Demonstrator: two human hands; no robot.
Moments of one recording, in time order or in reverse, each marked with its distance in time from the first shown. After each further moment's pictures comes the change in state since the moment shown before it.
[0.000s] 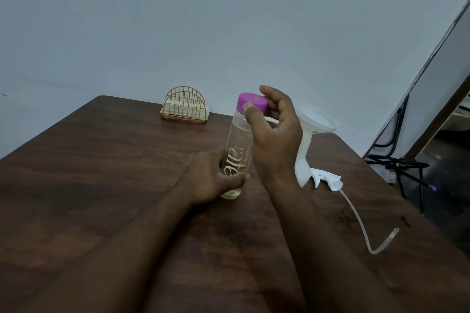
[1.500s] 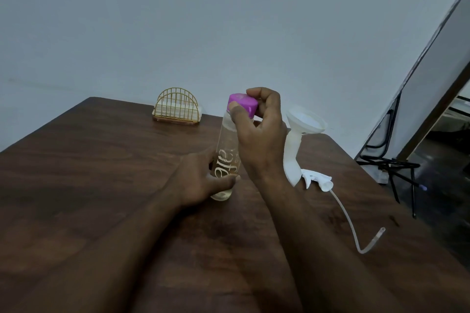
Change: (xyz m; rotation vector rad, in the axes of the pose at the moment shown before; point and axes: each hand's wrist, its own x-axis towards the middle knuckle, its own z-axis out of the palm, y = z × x) left_hand 0.001 -0.004 0.000 0.071 0.030 0.006; right_hand 0.003 -0.005 -0.001 -0.101 -0.094 -0.010
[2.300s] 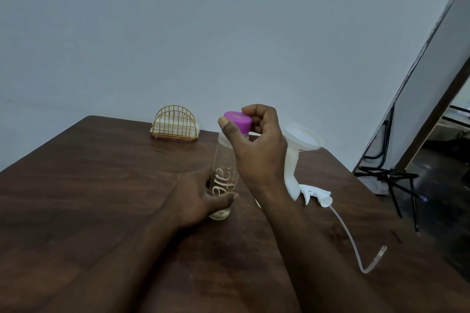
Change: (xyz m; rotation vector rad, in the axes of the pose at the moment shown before) left_hand 0.002 -0.009 0.002 -0.044 0.016 0.013; right_hand 0.007 -0.002 -0.002 -0.015 0.015 0.001
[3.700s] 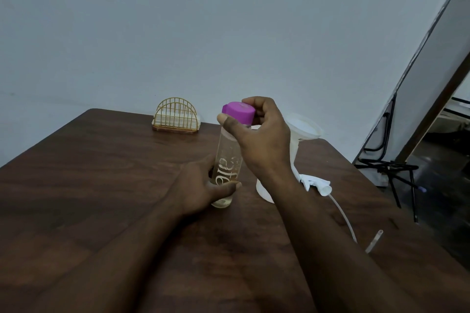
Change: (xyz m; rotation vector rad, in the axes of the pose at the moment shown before) left_hand 0.000 0.002 0.002 0.026 0.015 -0.012; right_hand 0.001 -0.004 -0.010 -0.088 -0.092 0.039
